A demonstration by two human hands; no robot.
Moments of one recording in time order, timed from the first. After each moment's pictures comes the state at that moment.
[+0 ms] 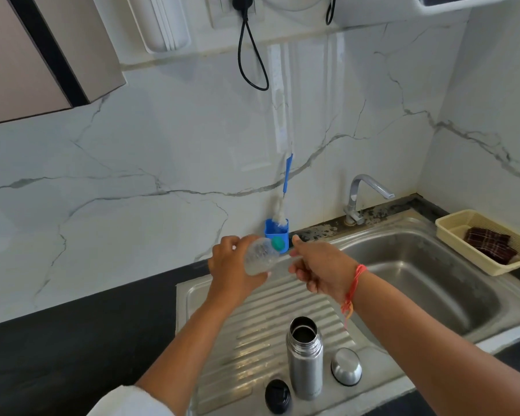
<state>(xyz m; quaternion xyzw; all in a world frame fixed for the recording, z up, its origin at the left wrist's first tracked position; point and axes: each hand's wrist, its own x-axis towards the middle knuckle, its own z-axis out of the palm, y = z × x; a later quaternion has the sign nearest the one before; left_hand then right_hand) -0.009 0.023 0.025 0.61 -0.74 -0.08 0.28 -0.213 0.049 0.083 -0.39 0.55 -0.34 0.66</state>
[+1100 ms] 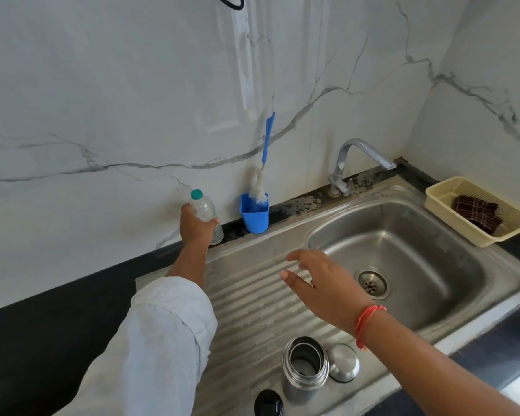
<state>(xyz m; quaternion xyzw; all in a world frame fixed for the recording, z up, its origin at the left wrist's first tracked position) 0.017 -0.194 -0.089 0.75 -0.47 -0.27 0.38 -0.226 0.039 0.005 -0.69 0.63 -0.20 0.29</state>
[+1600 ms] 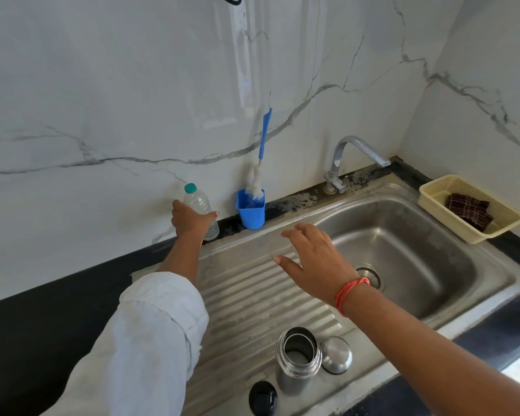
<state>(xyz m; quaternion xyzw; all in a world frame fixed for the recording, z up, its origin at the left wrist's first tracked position) 0.019 -0.193 -0.074 0.77 -0.44 -0.28 0.35 -0.229 0.013 -0.002 -0.73 0.64 -0.14 0.16</state>
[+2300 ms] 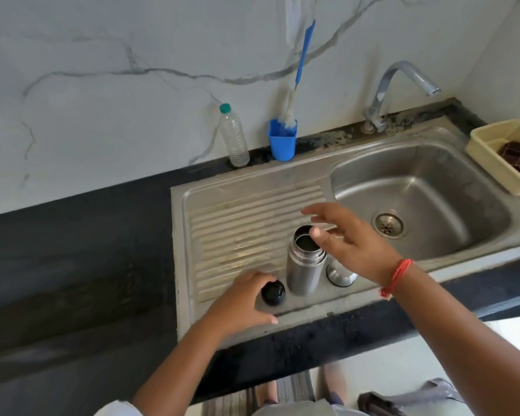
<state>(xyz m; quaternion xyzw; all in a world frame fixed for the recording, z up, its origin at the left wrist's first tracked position) 0.016 0.165 -0.118 0.55 -0.74 -0.38 0.00 -0.248 0.118 -0.018 -0.72 0.49 -0.29 0.41</state>
